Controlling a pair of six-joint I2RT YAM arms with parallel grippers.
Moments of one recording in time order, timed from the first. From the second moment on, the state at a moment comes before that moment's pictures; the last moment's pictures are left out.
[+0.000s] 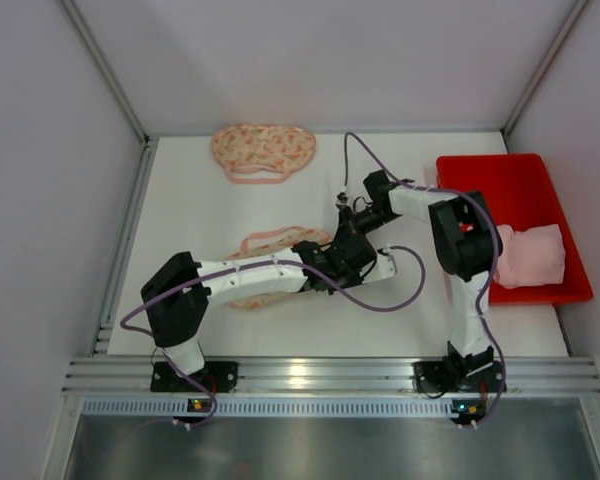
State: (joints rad) left arm -1.12 1.74 1.30 -0.57 -0.22 0.33; right arm 0.39 2.10 1.38 -0.66 -1.15 0.36
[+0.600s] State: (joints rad) left arm -1.22 1.57 1.05 -0.46 -0.17 0.50; right arm 0.43 2.29 1.72 -1.19 -1.04 -0.02
